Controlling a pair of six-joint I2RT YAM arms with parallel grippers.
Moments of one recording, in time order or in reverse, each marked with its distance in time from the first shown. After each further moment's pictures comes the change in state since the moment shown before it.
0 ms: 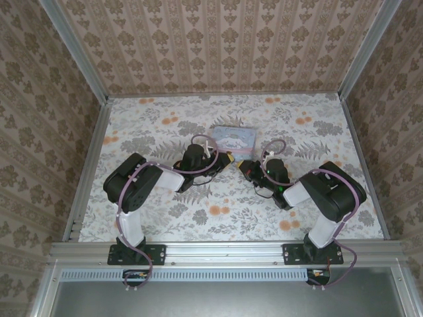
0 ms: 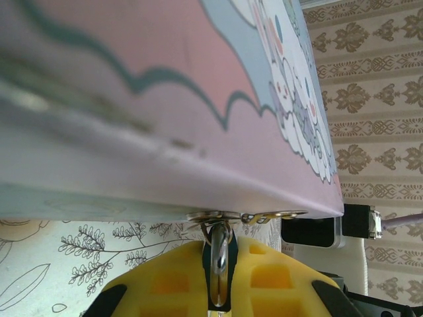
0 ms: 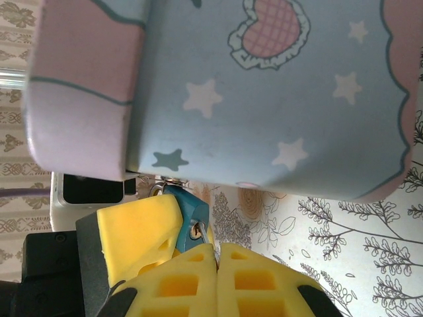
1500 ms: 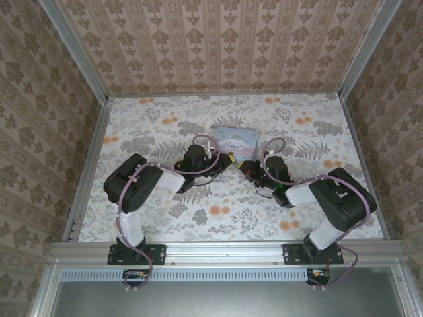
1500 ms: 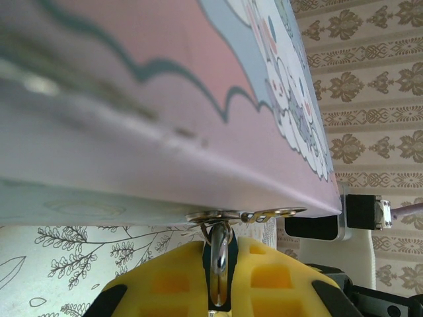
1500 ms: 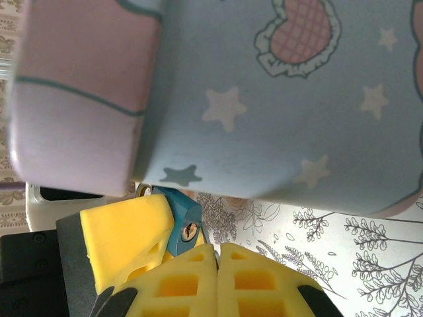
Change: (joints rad) left arm -0.009 0.000 0.000 0.009 0.020 0.004; right arm 0.000 -0.114 0.029 -0.232 0.000 -0.061
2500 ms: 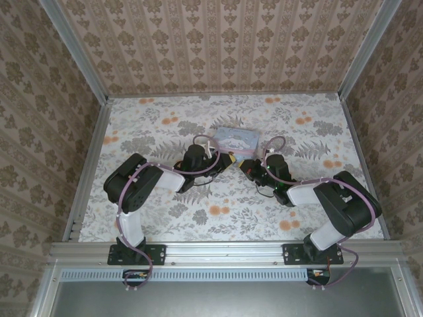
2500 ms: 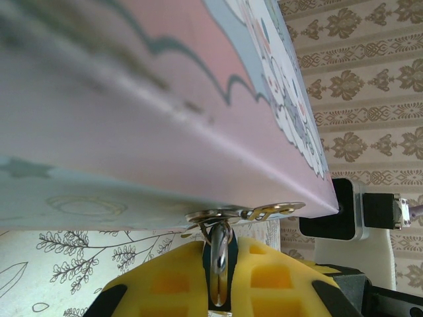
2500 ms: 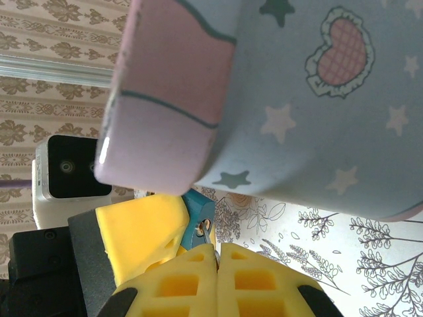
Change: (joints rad) left arm 0.000 0.000 0.000 0.003 -0.004 0.023; right arm -0.006 -0.046 0.013 -0.067 -0.003 -0.023
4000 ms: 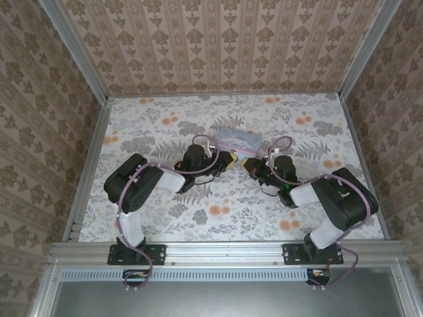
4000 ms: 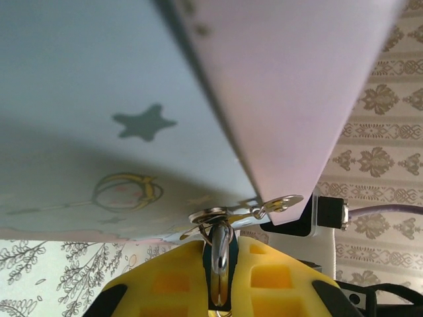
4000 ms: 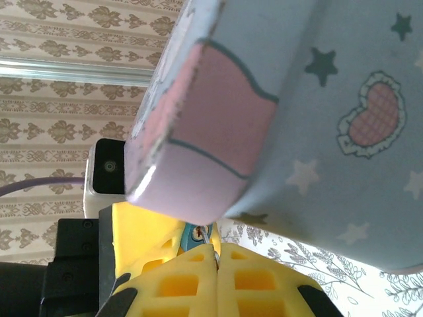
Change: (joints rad) left arm -0.006 0.000 -0.001 0.065 0.020 -0.177; right arm -0.077 0.025 -0.058 0.180 -0.130 0.061
